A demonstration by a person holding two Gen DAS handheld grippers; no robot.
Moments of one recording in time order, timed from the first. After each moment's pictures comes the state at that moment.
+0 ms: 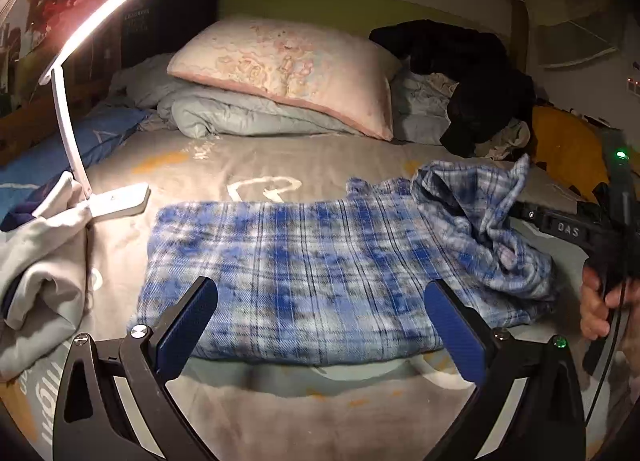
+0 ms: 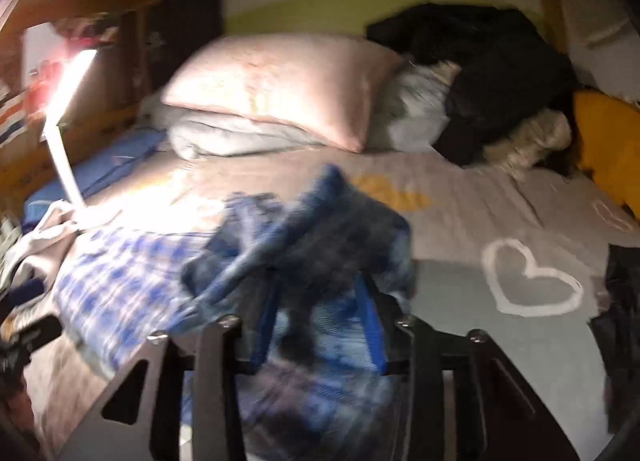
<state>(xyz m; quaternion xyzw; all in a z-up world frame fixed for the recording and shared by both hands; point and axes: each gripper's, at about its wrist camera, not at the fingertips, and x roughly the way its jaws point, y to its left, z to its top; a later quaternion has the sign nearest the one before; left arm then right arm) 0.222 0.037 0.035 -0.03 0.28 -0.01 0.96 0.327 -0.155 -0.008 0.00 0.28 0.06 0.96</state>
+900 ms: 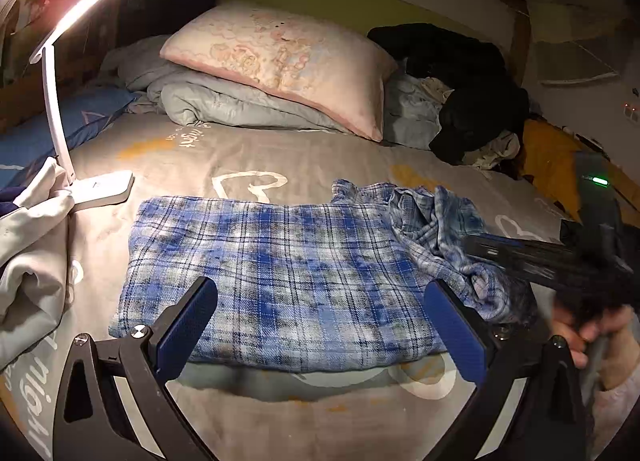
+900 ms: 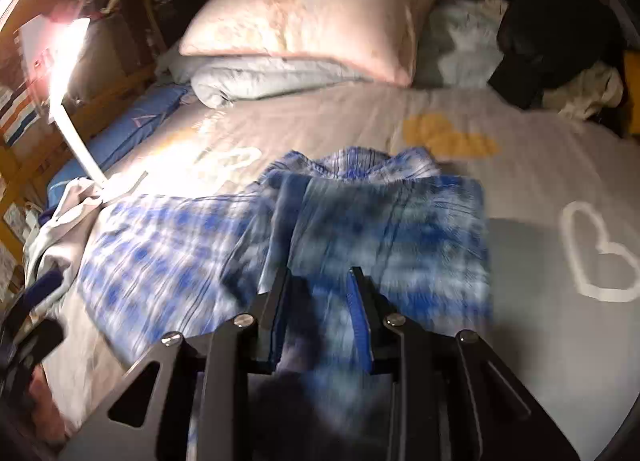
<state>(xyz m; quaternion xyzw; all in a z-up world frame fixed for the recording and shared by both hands) 0.230 0.040 0.044 -0.08 0.30 -0.04 0.95 0.342 -0.118 -0.023 -0.02 0.34 0.13 0.93</state>
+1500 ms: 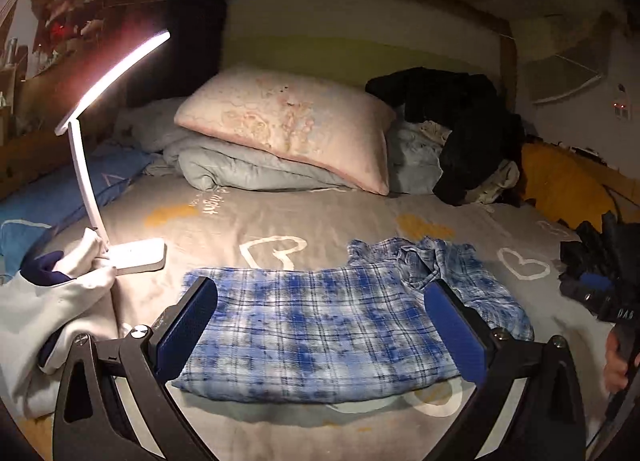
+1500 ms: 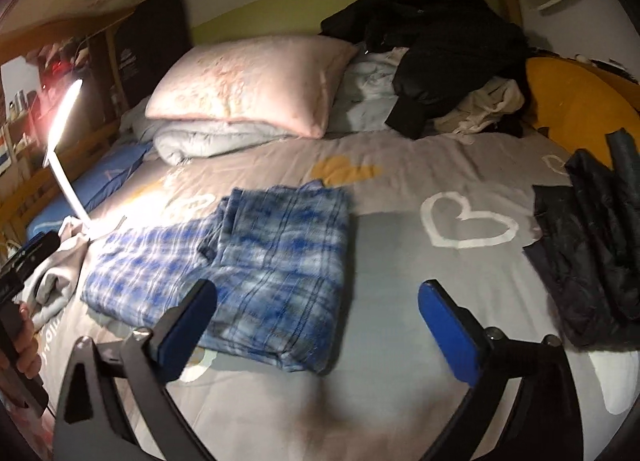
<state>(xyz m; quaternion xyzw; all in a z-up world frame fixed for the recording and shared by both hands) 0.200 0.056 0.093 -0.03 0.21 -0.02 0.98 0.241 -0.183 0.018 0.03 0.26 0.02 0.97</state>
